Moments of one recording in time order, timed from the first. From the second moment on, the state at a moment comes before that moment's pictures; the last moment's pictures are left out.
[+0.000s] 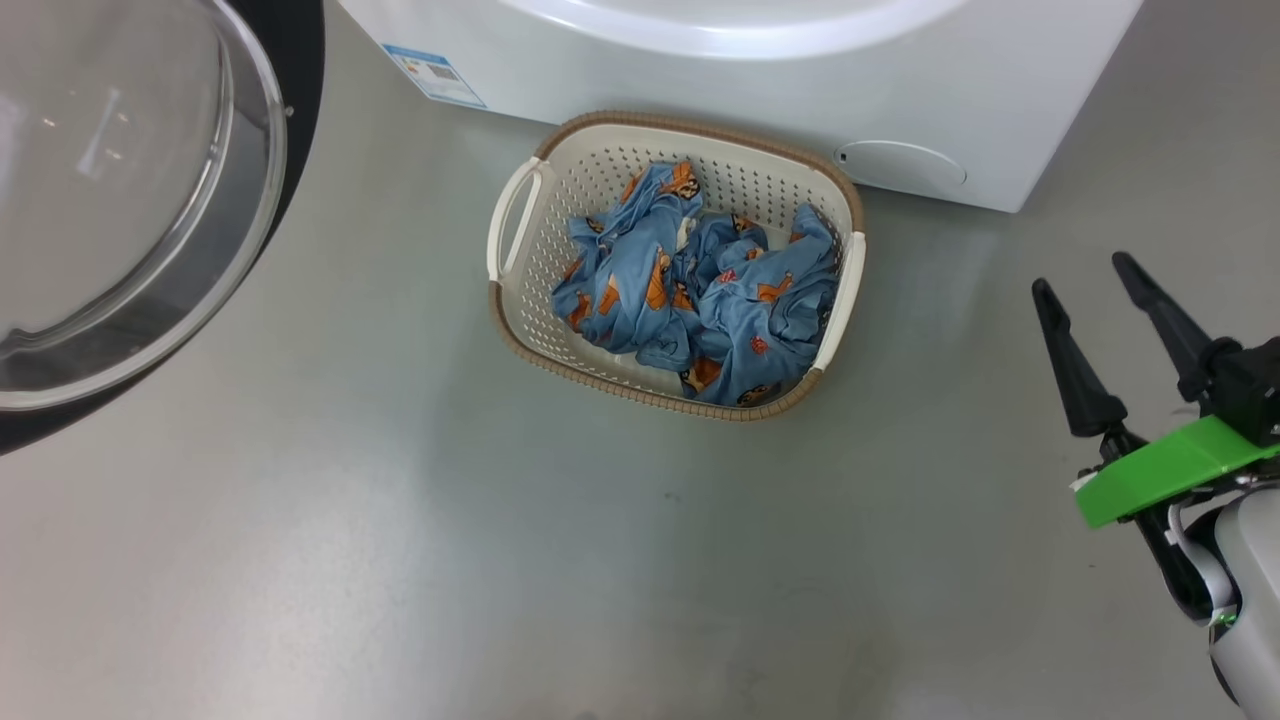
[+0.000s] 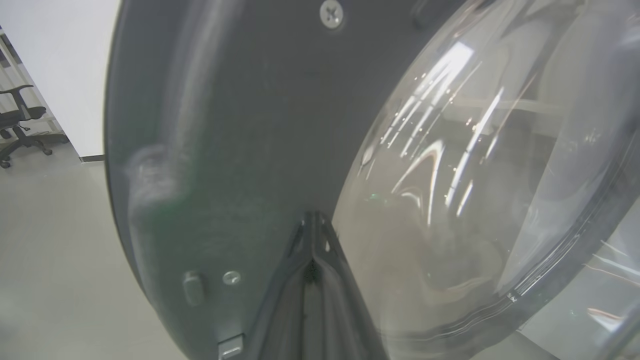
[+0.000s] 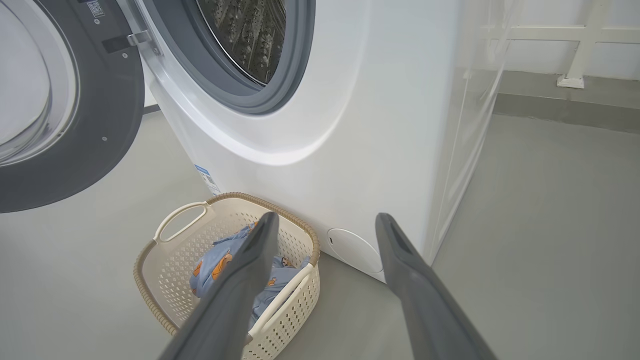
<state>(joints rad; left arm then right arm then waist) -0.74 0.37 0.52 0.91 -0.27 -0.03 -0.26 -0.38 -0.41 0.23 0.31 0.38 0.13 -0.25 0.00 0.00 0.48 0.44</state>
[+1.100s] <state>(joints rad) -0.41 0.22 0.30 0.61 -0.18 -0.13 -0.26 -0.28 -0.31 0.22 0.32 0.39 0.13 -0.25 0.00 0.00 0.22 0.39</state>
